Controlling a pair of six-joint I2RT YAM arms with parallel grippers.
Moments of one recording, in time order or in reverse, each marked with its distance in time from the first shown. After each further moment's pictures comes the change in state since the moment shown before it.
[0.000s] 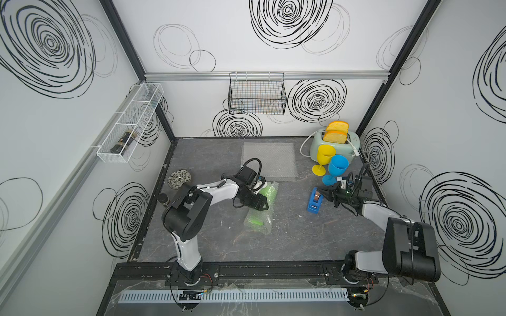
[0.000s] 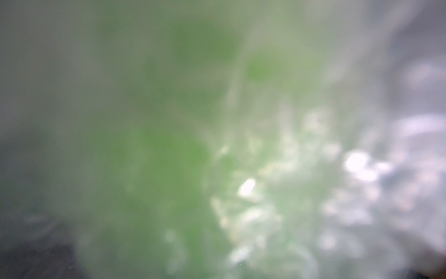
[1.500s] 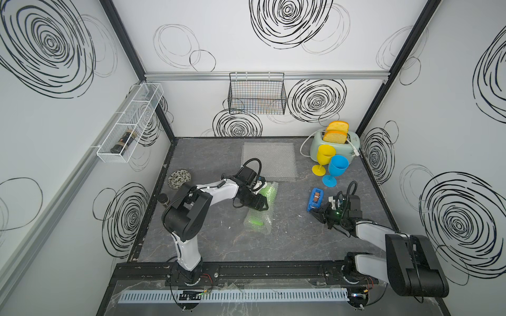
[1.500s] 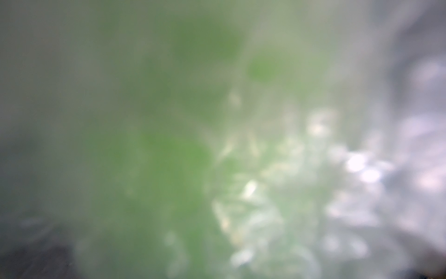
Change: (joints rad) left arm 0.000 -0.002 0.000 -0.008 -0.001 -0.002; right arm 0.163 -0.138 -0.317 0.094 0.188 -0.017
